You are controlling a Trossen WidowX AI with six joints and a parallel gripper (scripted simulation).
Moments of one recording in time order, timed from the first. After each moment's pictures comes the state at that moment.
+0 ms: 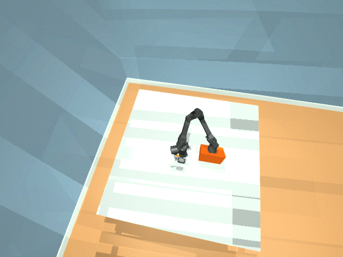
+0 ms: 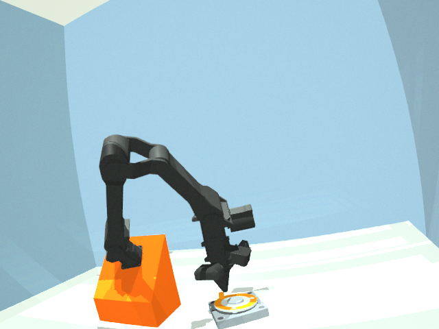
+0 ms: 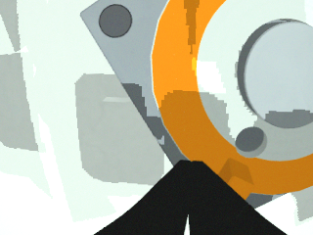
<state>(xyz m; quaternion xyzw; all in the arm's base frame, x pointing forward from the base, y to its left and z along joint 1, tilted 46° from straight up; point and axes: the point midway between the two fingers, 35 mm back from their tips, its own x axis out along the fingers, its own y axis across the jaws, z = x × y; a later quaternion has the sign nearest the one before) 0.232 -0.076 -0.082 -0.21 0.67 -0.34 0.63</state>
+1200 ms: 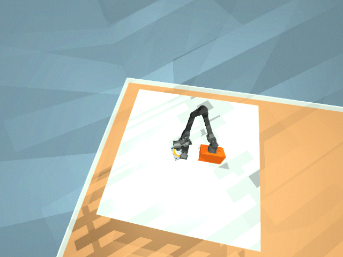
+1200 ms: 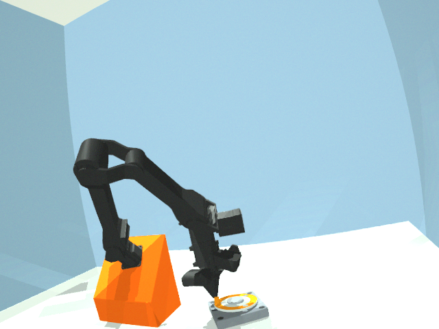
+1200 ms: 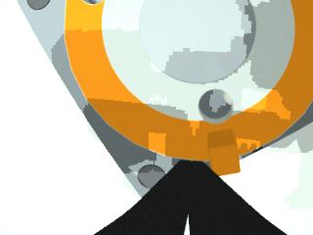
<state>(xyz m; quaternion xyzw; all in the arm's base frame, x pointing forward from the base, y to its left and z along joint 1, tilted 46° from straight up) 0.213 -0.098 -0.055 -0.21 0.66 -0.34 0.63</state>
